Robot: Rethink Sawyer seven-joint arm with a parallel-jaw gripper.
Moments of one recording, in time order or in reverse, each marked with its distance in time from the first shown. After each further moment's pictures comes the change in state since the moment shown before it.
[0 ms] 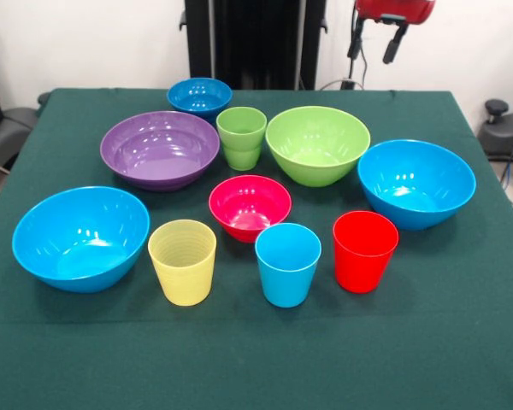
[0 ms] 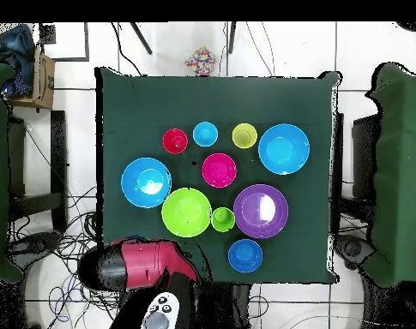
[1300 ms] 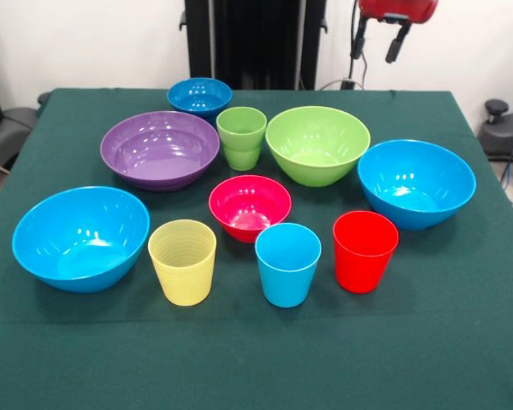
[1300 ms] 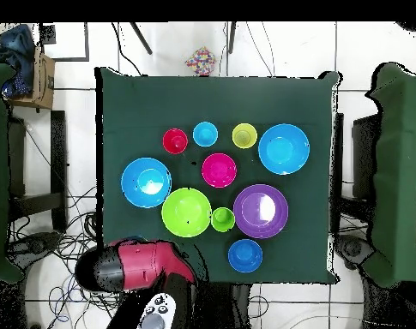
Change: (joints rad) arm 0.013 0.000 -0.002 0.000 0.000 0.000 0.000
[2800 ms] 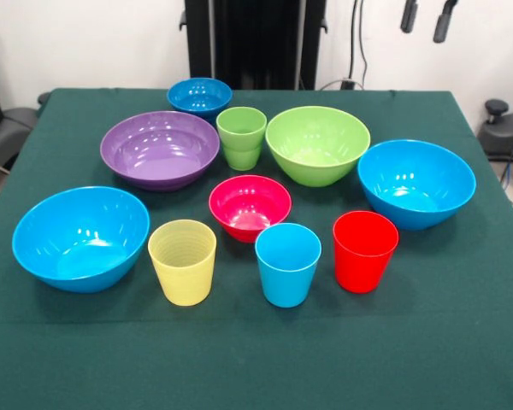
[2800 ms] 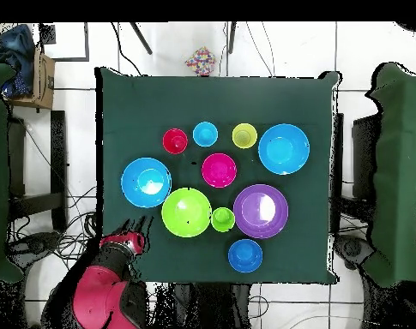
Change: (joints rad) arm 0.438 0.034 -0.377 -0.046 -0.031 -0.494 0.000
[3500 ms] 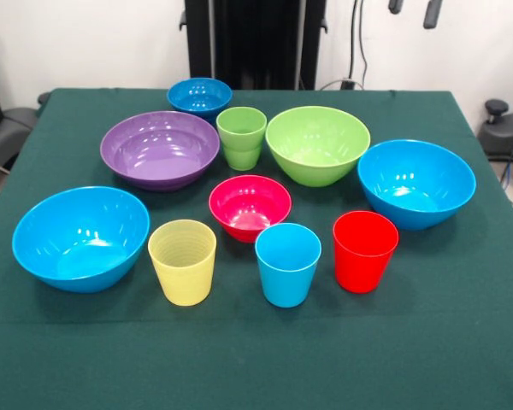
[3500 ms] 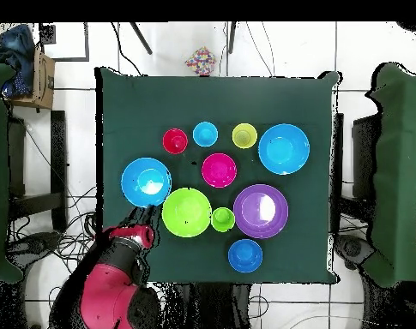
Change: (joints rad) arm 0.012 0.015 -0.090 -0.015 0.011 -0.084 0.000
